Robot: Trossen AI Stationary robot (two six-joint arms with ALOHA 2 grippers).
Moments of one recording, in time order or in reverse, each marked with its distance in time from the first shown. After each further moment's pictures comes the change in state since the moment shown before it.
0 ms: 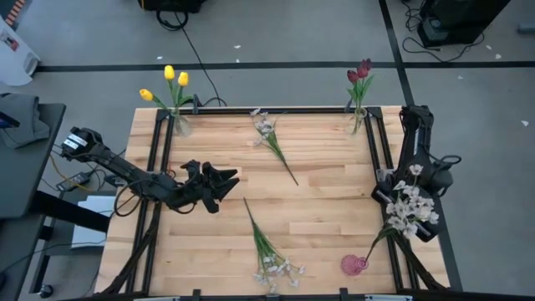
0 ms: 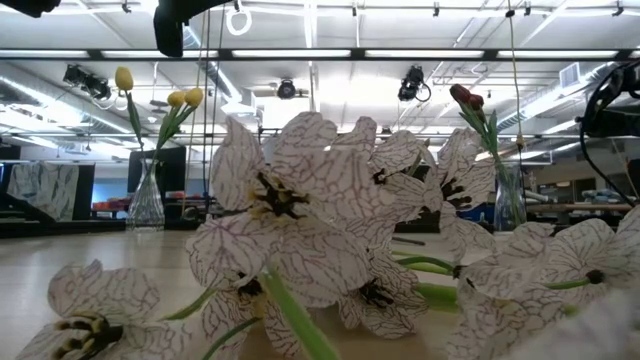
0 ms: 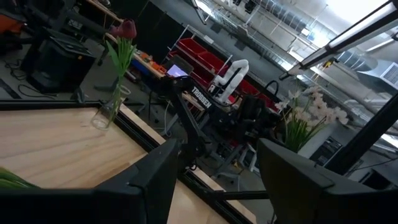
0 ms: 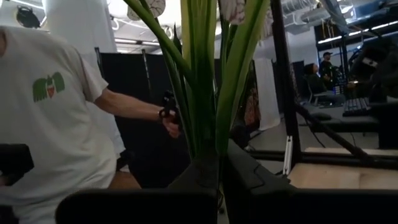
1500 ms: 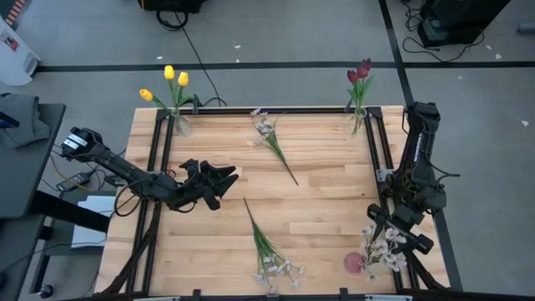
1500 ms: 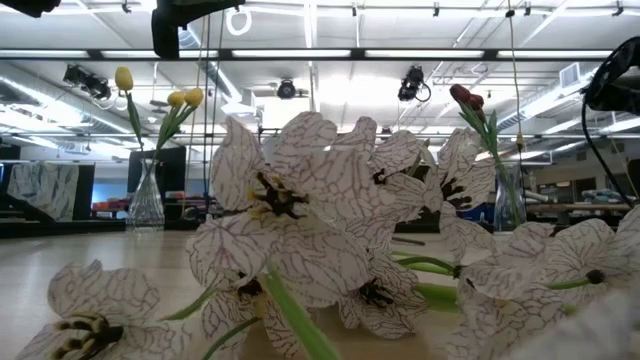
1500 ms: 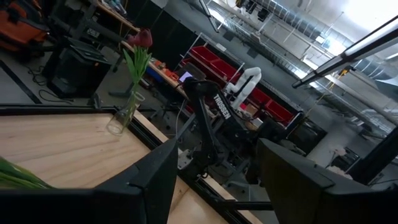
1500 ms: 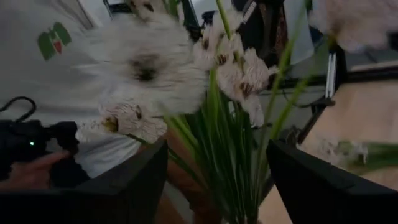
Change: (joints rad) left arm 0.000 0.000 0.000 0.001 -0.066 0.002; right arm 0.010 0.176 -0.026 -0.080 -0.110 0.349
